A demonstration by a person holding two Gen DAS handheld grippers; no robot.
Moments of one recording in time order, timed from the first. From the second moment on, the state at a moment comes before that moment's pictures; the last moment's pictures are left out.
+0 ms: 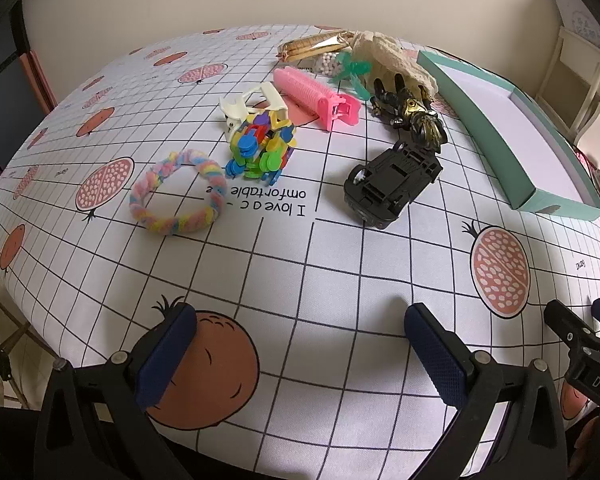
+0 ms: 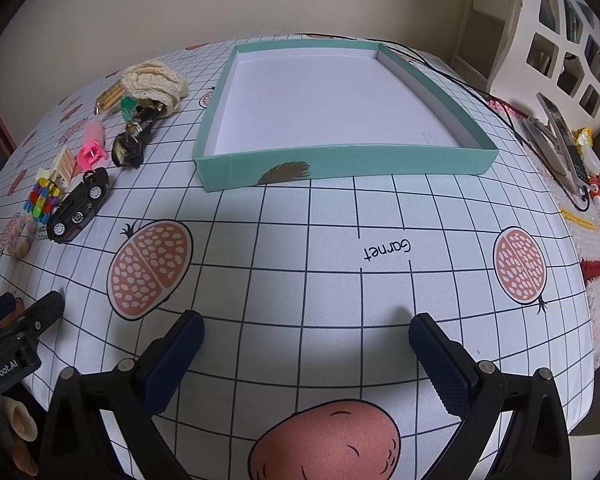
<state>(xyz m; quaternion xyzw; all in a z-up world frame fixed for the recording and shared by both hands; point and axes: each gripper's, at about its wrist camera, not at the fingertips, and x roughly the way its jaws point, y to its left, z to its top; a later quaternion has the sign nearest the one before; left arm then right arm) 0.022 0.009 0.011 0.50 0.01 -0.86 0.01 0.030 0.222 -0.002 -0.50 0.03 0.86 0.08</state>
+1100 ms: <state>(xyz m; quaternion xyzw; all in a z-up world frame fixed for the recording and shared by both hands) -0.008 -0.067 0.058 0.49 0.10 -0.87 0.06 -0.013 0.141 0.059 -0.45 0.00 0.89 0.00</state>
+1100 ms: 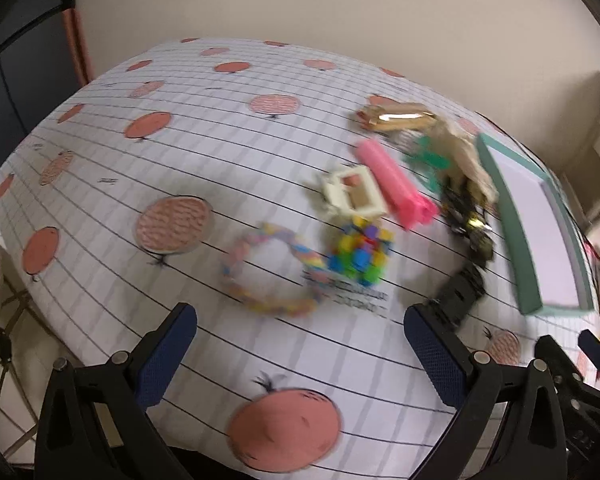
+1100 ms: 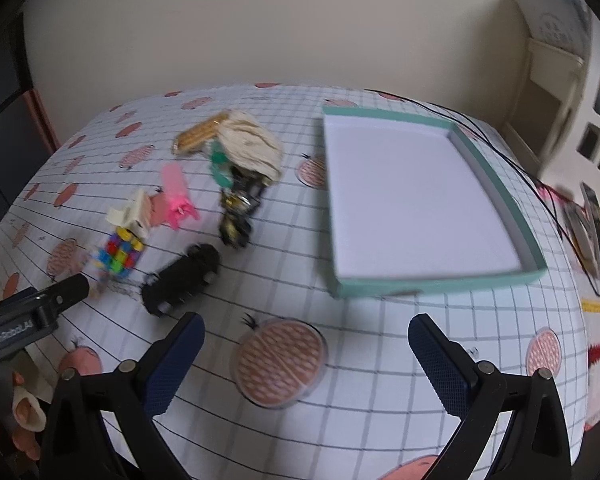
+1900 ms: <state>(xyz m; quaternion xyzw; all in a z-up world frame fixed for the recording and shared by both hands) -0.034 -0.115 0.030 0.52 0.13 -0.83 0.14 -0.075 0.077 0.036 -0.52 -0.03 0.85 -0.07</state>
